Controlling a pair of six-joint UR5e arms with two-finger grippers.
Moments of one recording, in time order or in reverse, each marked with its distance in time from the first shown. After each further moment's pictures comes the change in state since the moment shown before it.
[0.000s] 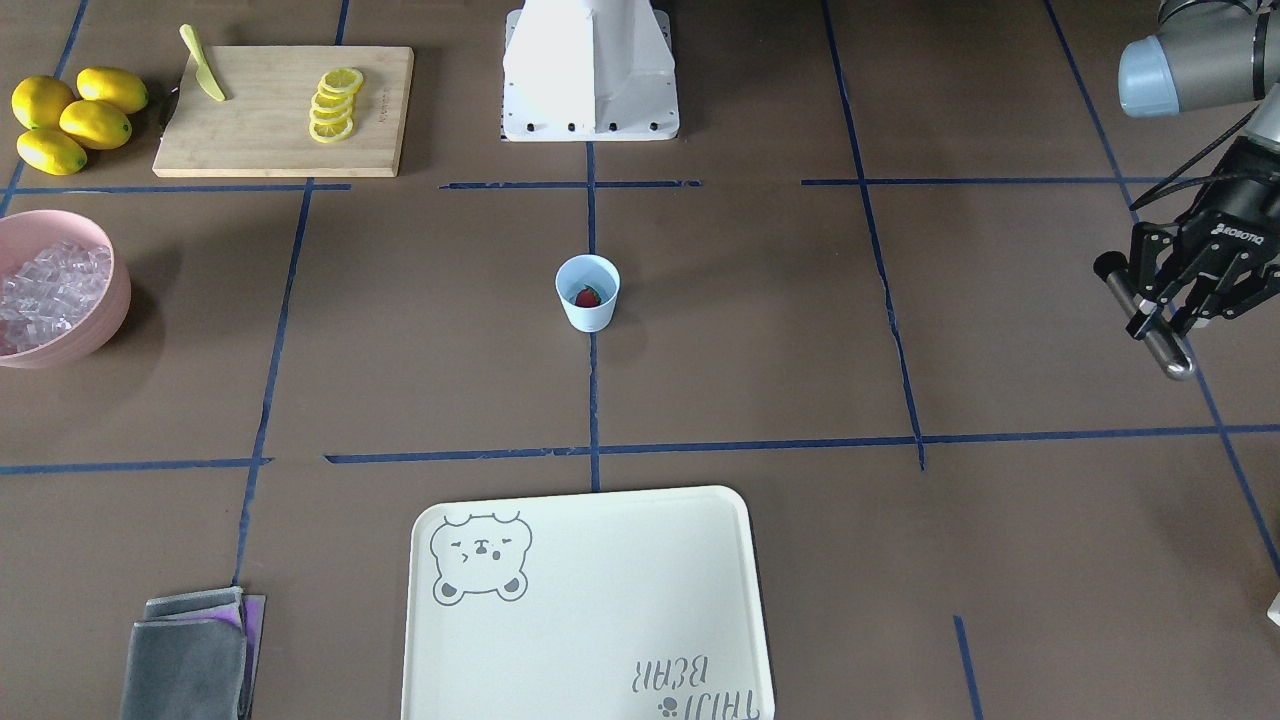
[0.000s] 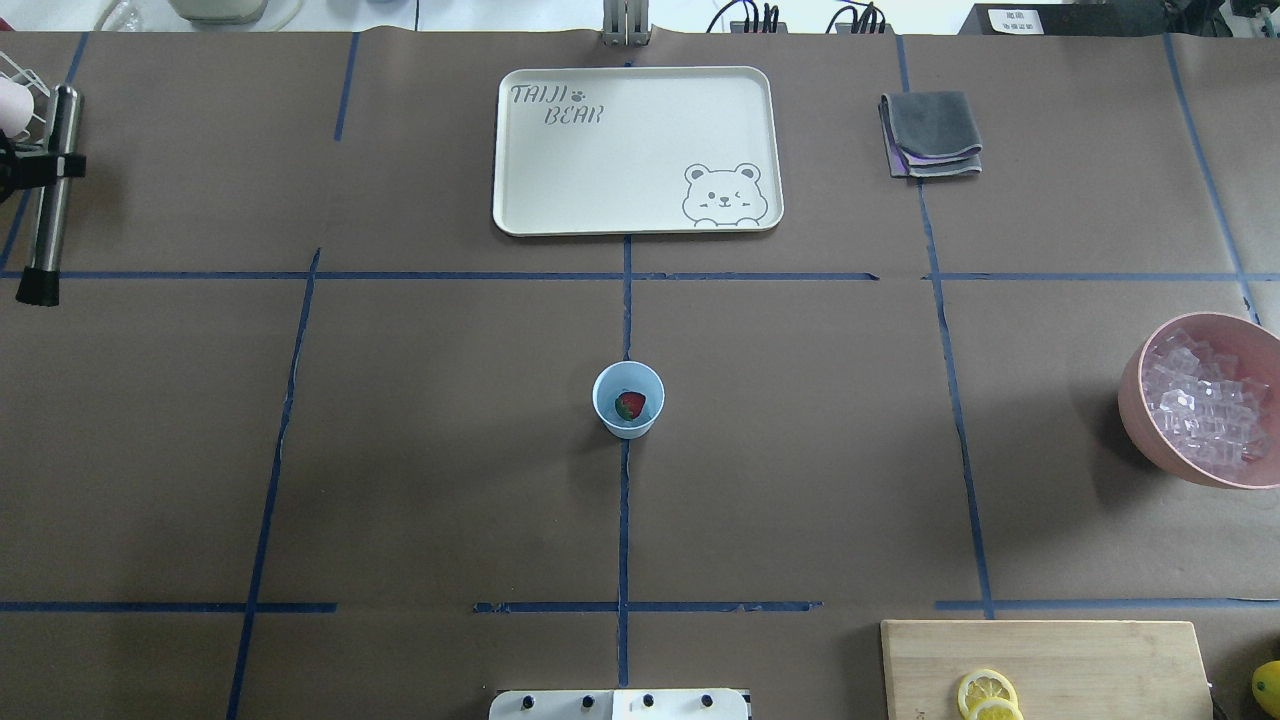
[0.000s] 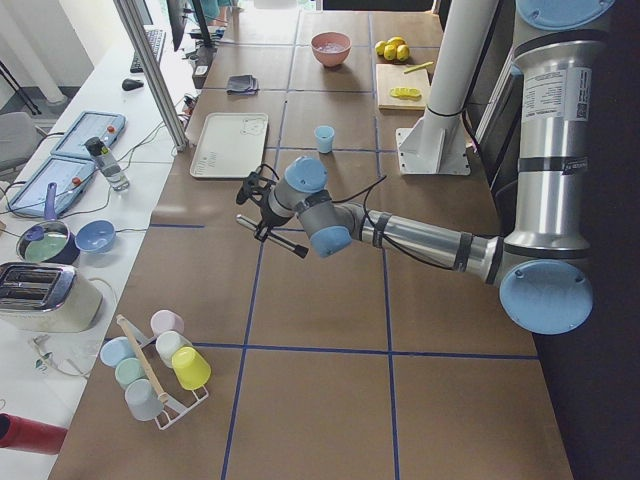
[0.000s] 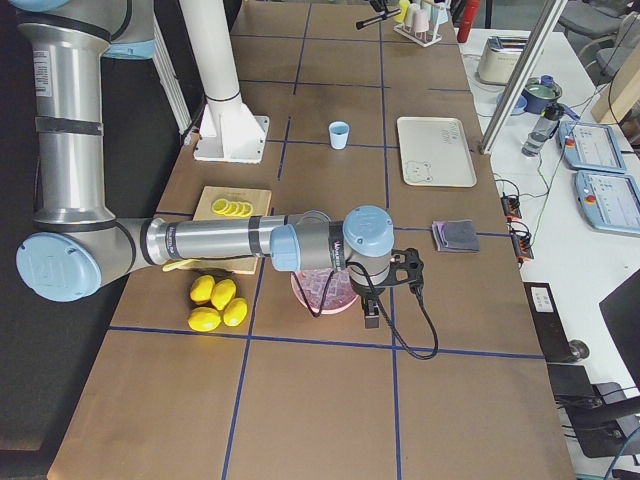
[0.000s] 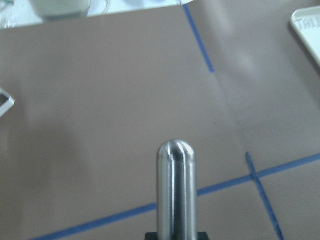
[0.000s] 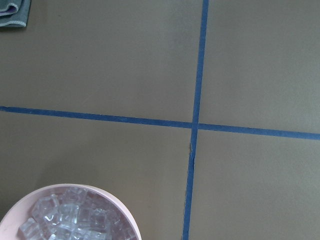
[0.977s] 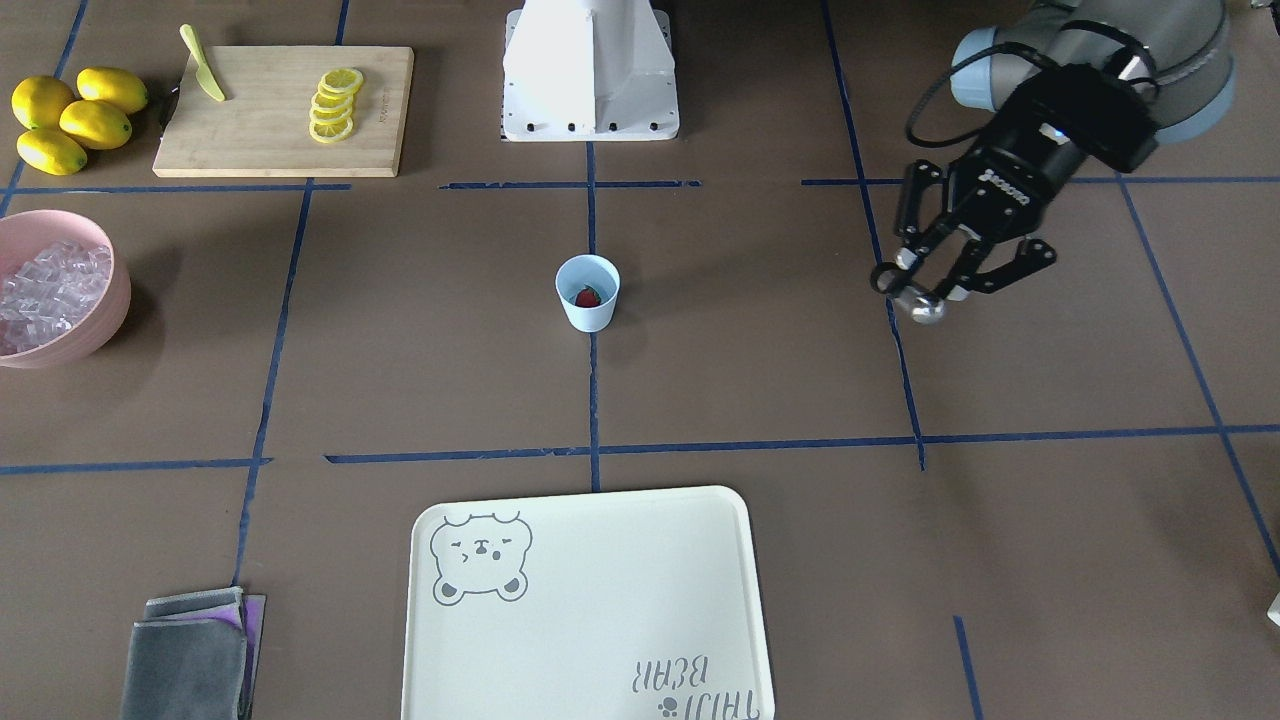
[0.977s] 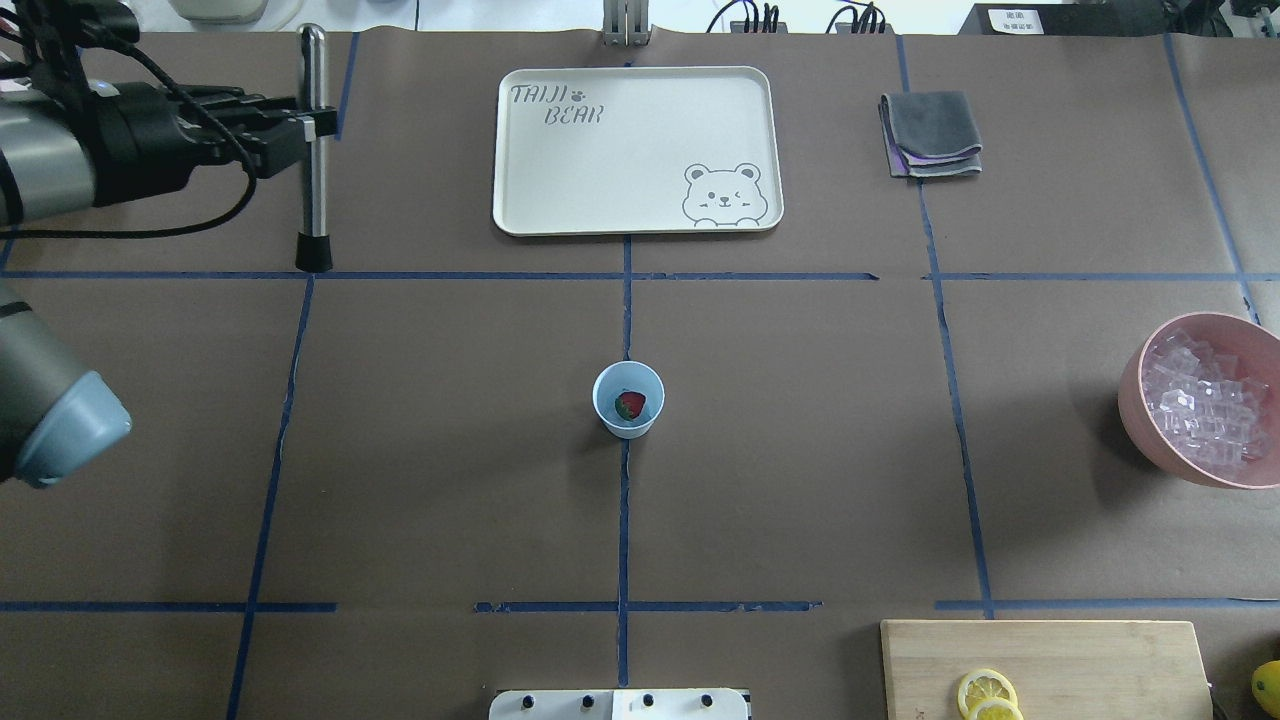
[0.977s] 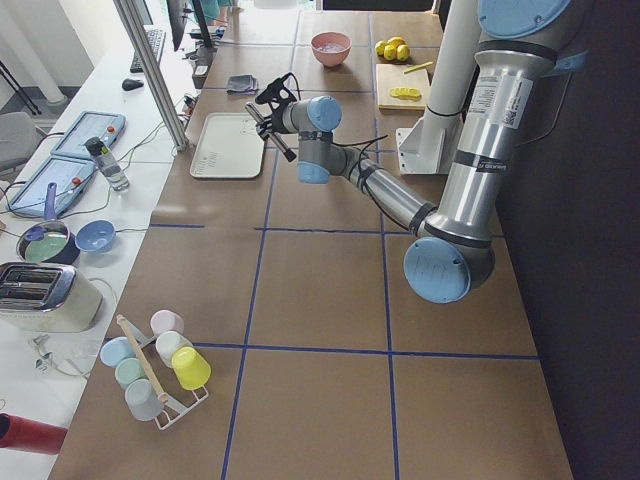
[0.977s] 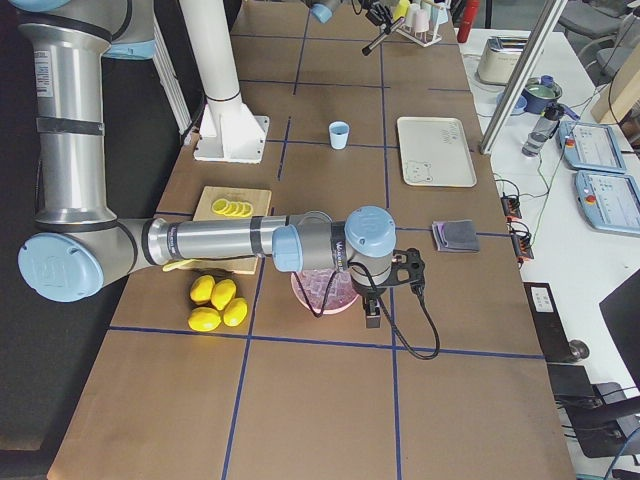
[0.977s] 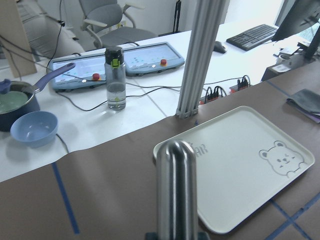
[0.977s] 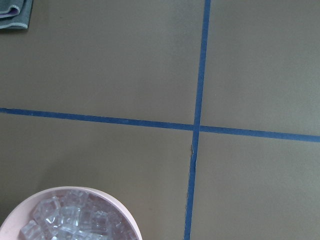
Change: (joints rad) left arm 0.342 -0.209 -0.036 -0.301 0.330 -0.209; right arm -0.003 0.004 -0.008 0.000 0.002 0.002
